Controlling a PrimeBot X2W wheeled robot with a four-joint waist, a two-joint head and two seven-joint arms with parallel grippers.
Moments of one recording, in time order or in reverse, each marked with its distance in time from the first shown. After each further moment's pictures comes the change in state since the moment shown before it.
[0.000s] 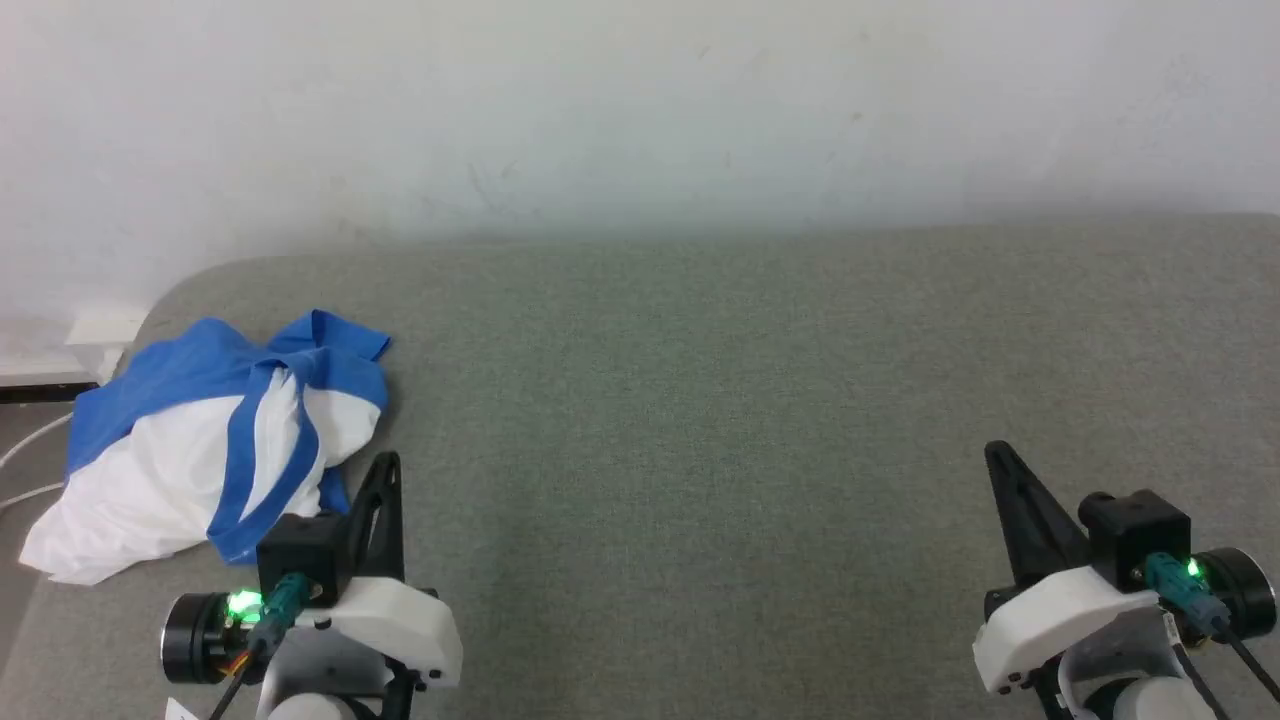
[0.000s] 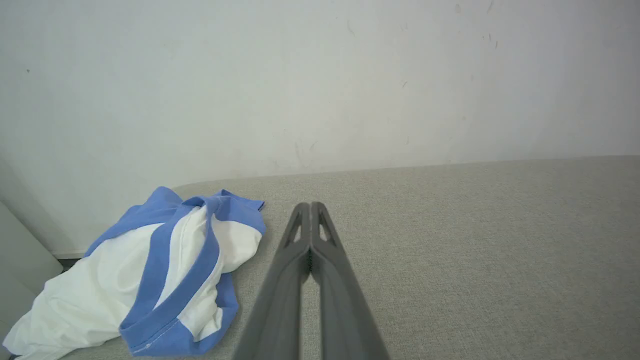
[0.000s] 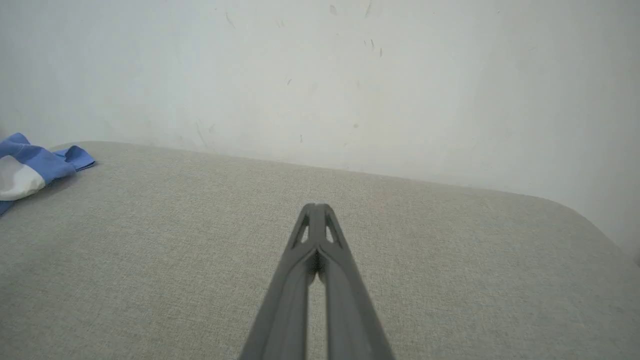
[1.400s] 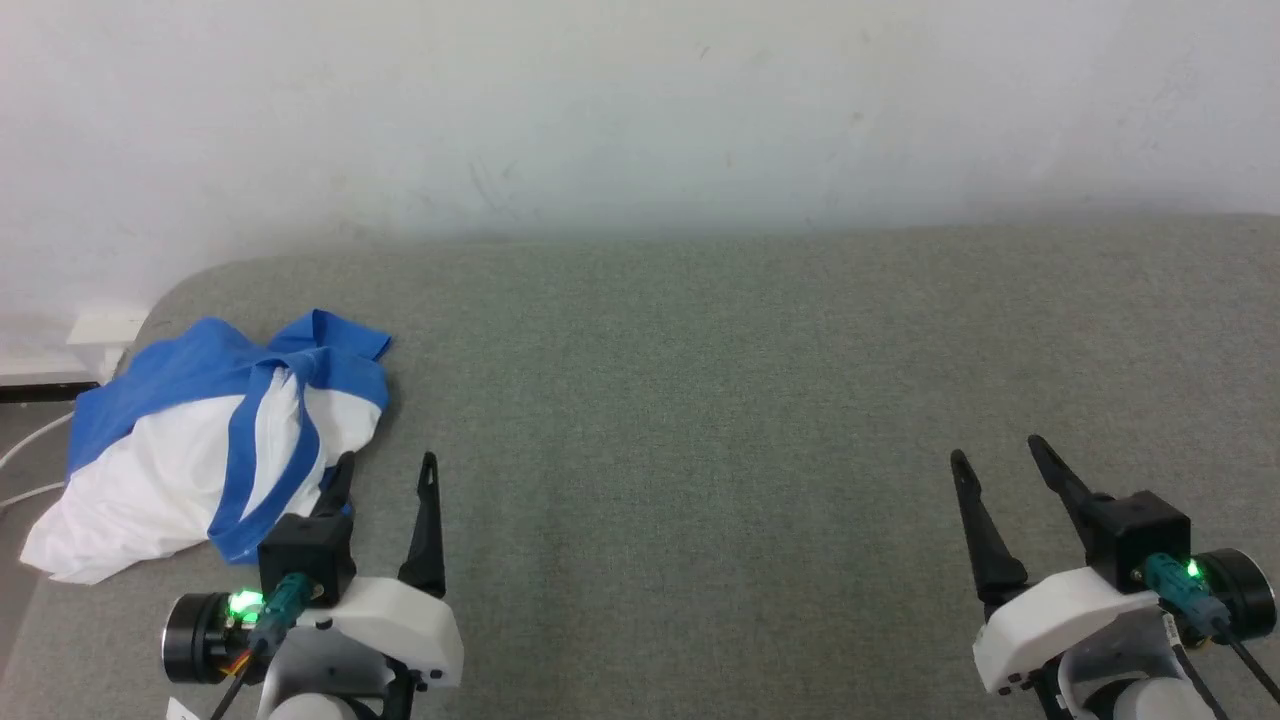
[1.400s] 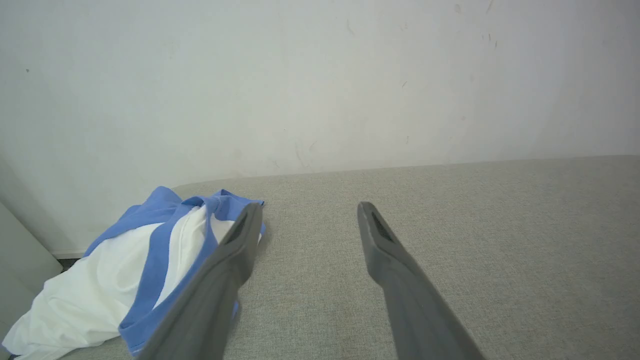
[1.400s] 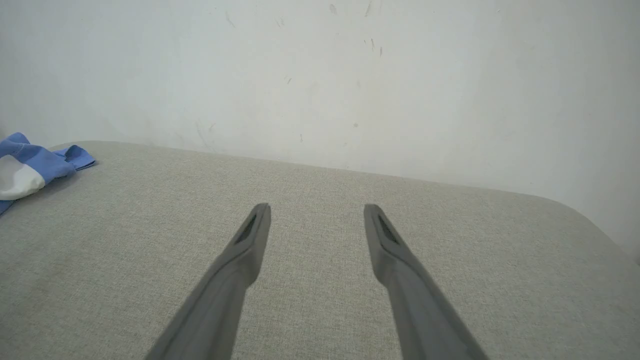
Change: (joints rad) left arm 0.000 0.000 -0.002 0.001 0.000 0.001 0.000; right arm 0.001 0.000 0.000 0.002 0.001 0.000 0.000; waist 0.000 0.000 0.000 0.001
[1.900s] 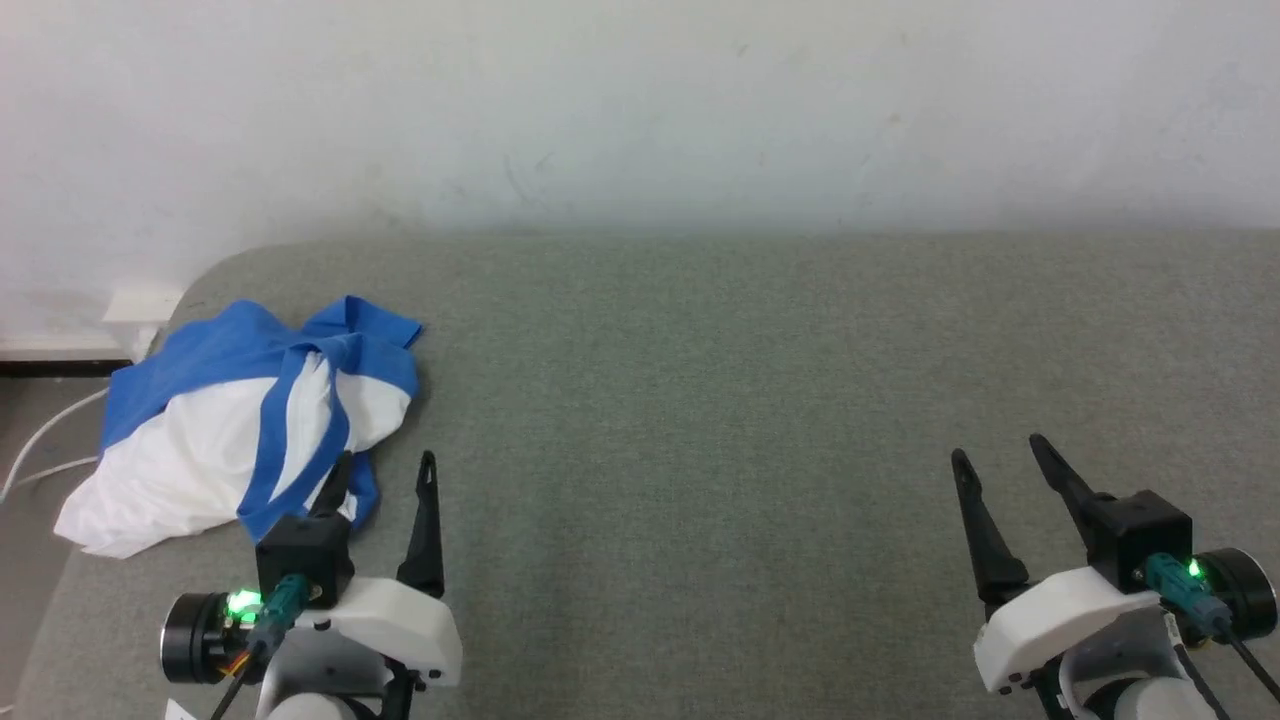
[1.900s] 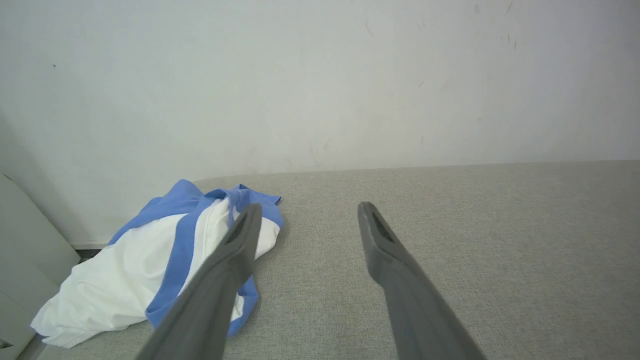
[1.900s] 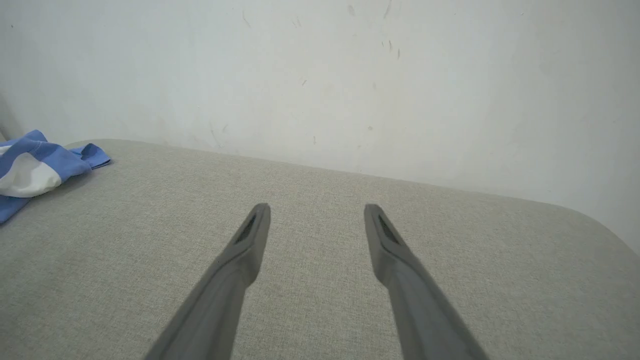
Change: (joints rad) left arm 0.000 0.001 0.000 0.002 0.000 0.002 -0.006; right arm 0.000 0.000 -0.001 -0.002 0.000 0.000 0.000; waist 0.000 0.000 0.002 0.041
